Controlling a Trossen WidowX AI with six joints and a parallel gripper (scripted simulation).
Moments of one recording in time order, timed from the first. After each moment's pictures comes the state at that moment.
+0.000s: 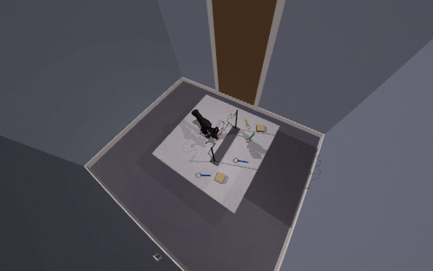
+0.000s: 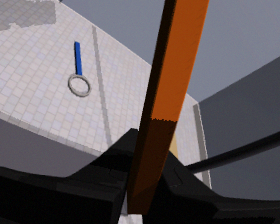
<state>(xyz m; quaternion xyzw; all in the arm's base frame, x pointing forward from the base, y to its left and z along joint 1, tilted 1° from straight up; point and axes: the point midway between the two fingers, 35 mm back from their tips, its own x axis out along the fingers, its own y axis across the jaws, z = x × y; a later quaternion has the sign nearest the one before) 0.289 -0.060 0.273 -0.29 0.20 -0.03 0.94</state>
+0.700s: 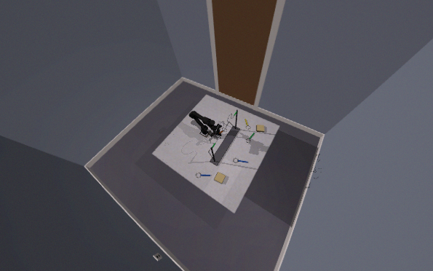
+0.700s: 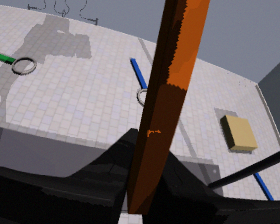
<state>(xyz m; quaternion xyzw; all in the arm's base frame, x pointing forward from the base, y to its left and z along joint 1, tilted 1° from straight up) 0.279 0.005 0.250 -0.10 0.23 0.02 0.97</state>
